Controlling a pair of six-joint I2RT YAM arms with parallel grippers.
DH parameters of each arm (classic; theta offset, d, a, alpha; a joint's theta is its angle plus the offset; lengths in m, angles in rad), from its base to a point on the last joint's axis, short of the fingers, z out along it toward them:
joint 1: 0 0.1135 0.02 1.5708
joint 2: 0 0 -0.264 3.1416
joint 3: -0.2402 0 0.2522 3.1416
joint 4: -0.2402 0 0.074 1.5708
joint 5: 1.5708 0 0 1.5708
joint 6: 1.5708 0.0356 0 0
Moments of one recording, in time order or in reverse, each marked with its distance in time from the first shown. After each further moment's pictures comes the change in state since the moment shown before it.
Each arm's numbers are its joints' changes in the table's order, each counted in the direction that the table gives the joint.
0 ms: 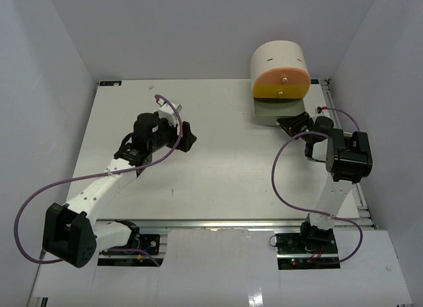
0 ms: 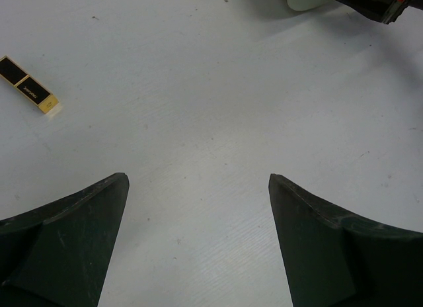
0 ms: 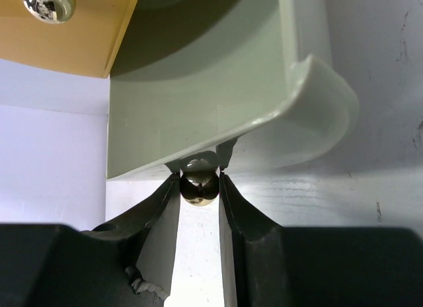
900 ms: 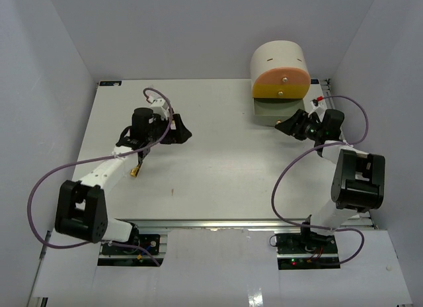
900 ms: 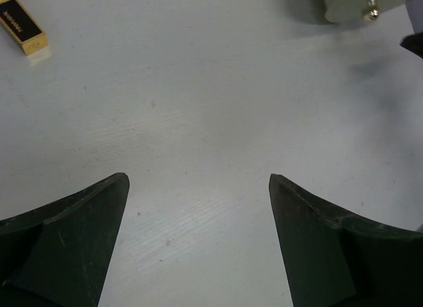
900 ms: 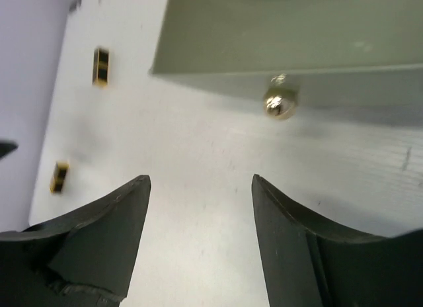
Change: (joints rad) left arm 0.144 -0.182 -0.023 0.045 0.101 -0.210; right arm -0.020 0.354 0.005 -0.537 -0.211 -0.512
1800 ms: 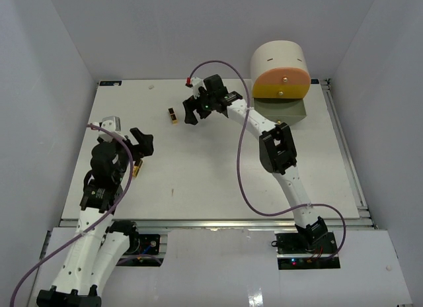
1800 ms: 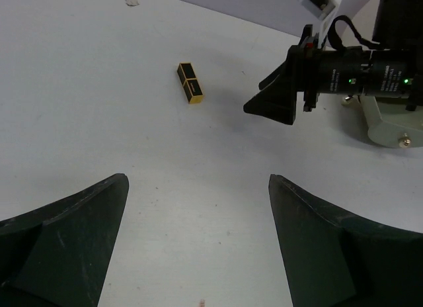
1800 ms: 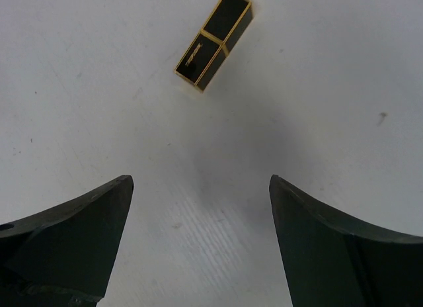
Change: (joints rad) left arm 0.117 0.724 0.206 -0.219 -0.366 -0.041; right arm 0.777 -0.832 -1.438 -0.809 0.354 -0.541
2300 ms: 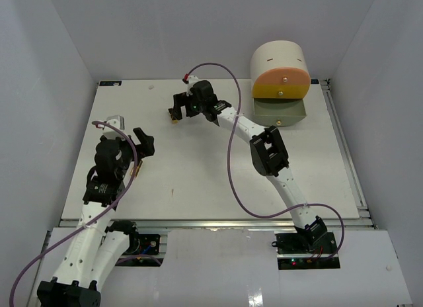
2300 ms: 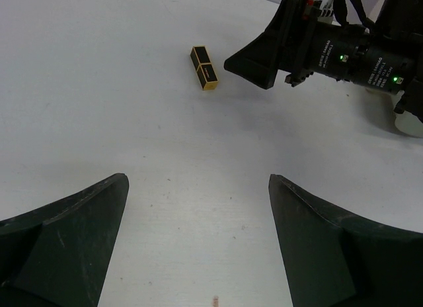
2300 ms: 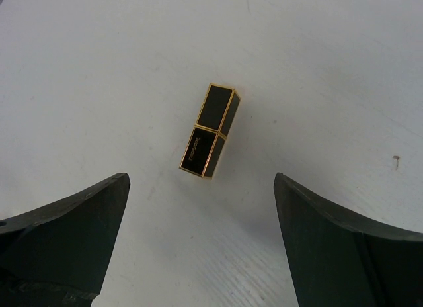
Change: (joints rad) left arm 0.000 -0.041 0.019 0.009 -0.022 0.031; right arm 0.077 -0.097 -0.025 0.300 0.215 0.357
